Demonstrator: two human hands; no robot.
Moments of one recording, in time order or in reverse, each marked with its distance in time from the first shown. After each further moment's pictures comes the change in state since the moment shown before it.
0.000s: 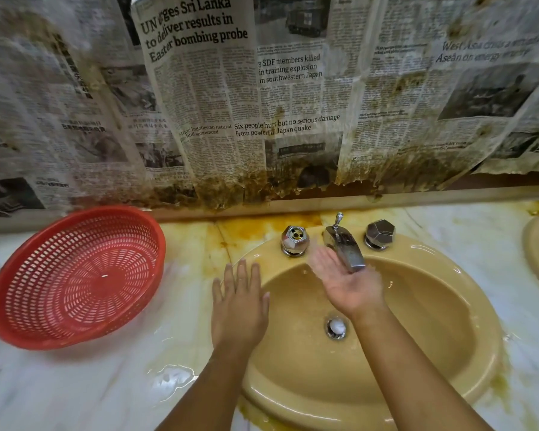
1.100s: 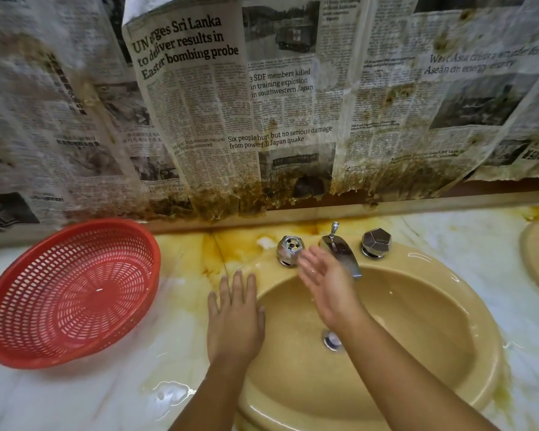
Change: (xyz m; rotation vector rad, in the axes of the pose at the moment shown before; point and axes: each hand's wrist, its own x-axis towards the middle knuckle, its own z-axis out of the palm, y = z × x) left_hand 0.000 0.001 -0.002 0.002 -0.004 -0.011; right_hand -0.013 0.033 0.028 -0.470 -0.187 -0.173
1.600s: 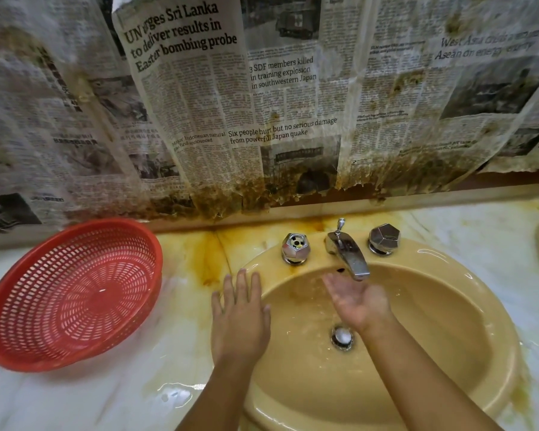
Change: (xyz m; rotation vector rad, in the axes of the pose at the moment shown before) left_hand 0.002 0.002 -0.001 0.029 -0.015 0.000; right_hand 0.020 -0.014 -0.053 0.426 0.192 0.187
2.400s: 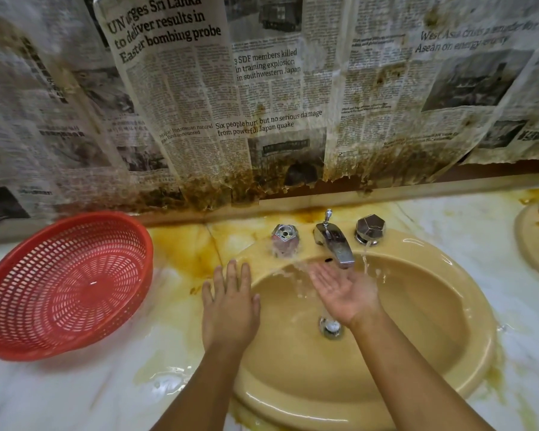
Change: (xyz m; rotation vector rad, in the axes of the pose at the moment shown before) left_hand -0.001 0.001 -0.003 -0.010 -0.006 0.000; right_hand -0.025 0.002 -0.007 -0.054 -0.068 0.014
